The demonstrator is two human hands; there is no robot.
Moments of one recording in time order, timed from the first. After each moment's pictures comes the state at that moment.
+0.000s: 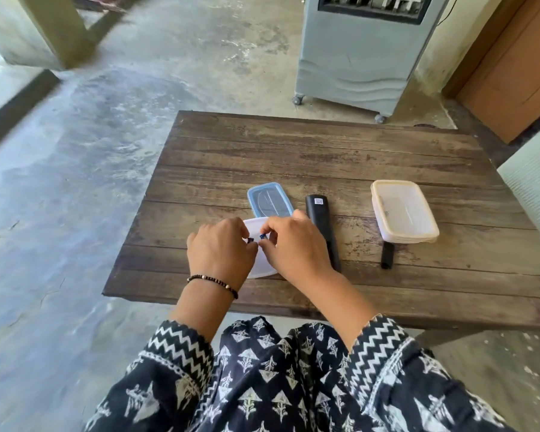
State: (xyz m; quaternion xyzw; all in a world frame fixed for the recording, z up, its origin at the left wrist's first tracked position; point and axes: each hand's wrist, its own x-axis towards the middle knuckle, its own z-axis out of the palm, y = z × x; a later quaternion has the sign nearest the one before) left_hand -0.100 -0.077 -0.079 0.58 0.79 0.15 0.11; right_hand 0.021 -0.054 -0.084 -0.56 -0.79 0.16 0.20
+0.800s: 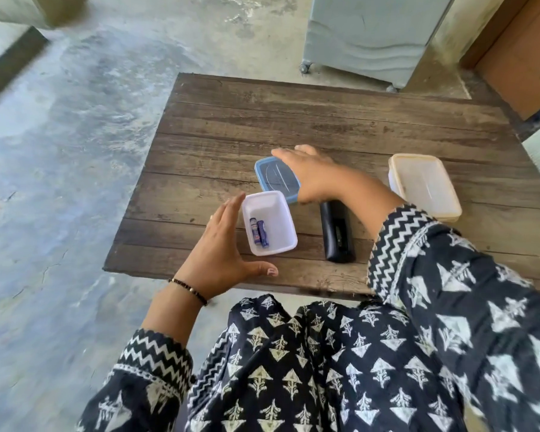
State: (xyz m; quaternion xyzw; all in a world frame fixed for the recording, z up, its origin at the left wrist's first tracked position) left_hand -0.131 -0.106 -0.107 0.66 0.64 0.23 0.32; right_hand 0.030 0.038 -0.070 -0.48 -0.85 0.20 -0.10
